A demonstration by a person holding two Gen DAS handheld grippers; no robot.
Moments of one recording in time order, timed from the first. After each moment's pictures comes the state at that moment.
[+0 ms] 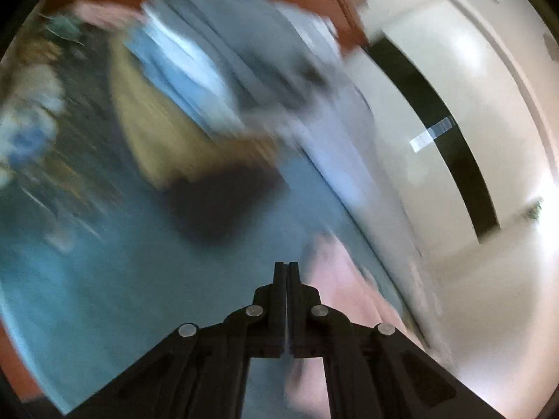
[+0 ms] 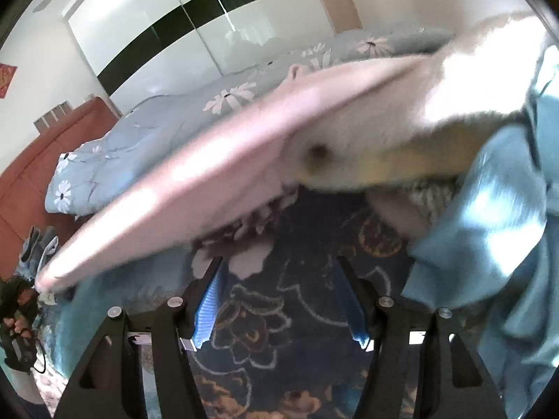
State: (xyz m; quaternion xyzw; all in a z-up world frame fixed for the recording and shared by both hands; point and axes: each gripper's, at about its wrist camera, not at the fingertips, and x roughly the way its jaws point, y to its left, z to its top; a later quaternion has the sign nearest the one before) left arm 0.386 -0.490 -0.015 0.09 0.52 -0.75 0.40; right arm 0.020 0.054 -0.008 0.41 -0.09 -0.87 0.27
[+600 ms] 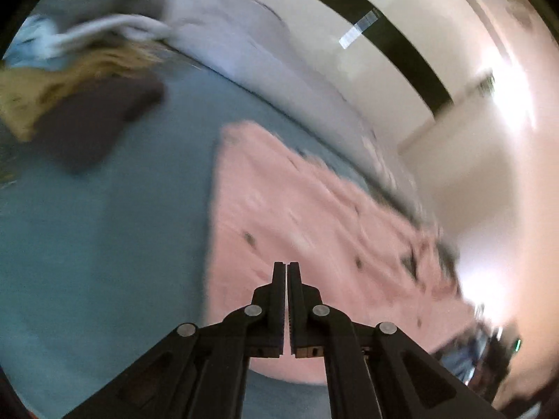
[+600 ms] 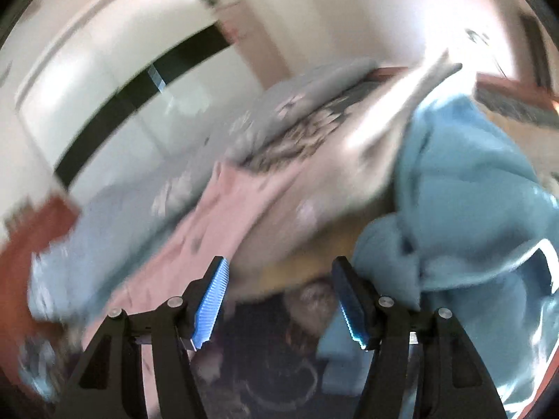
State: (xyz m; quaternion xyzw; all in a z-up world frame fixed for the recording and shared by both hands) left arm 0.276 -0.419 -0.034 0.27 0.42 -0.84 0.20; right arm -0.036 0.132 0.026 0.33 -0.25 -0.90 0.12
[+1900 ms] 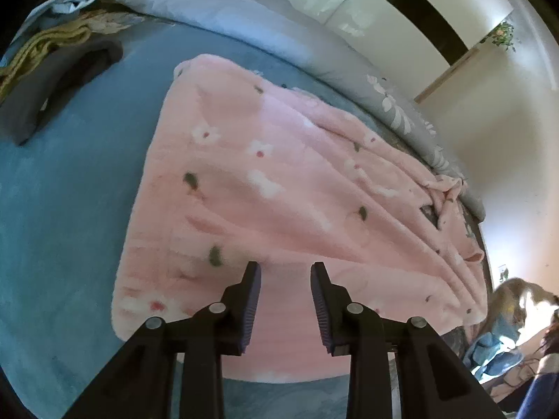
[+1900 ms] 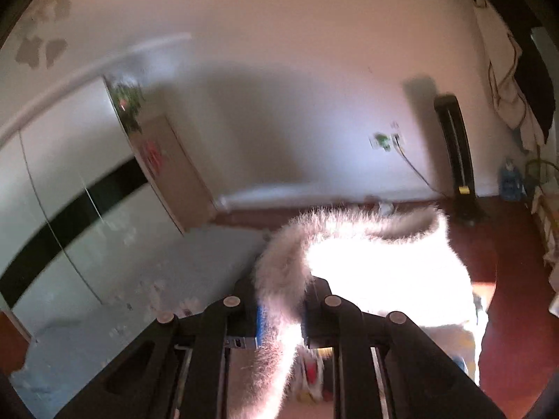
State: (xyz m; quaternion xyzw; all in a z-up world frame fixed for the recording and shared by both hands) left arm 0.209 -0.372 -0.048 0.36 0.40 -0.82 0.22; right arm -0.144 0.378 0.208 0.19 -0.25 -0.95 -0.07
